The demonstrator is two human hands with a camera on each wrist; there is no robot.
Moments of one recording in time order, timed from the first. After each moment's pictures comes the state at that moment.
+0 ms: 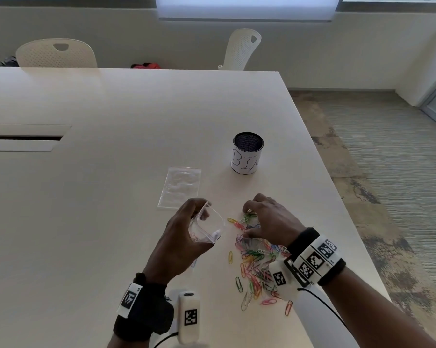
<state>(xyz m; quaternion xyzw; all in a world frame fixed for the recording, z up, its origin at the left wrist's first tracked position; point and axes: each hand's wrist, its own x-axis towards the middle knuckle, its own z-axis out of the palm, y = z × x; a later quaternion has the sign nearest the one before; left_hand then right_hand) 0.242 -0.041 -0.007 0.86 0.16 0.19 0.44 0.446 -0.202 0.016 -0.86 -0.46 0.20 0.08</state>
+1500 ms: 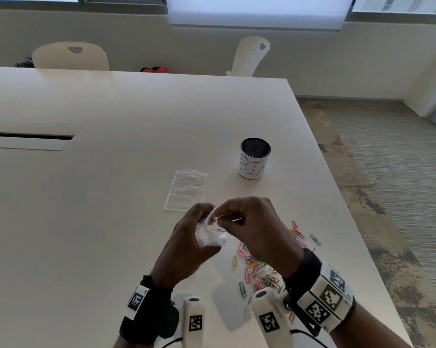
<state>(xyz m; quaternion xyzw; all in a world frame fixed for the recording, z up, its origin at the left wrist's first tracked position) 0.241 -0.047 -0.004 0.84 0.17 0.19 0.48 0.370 -0.187 0.077 -0.75 -0.47 0.18 0.44</state>
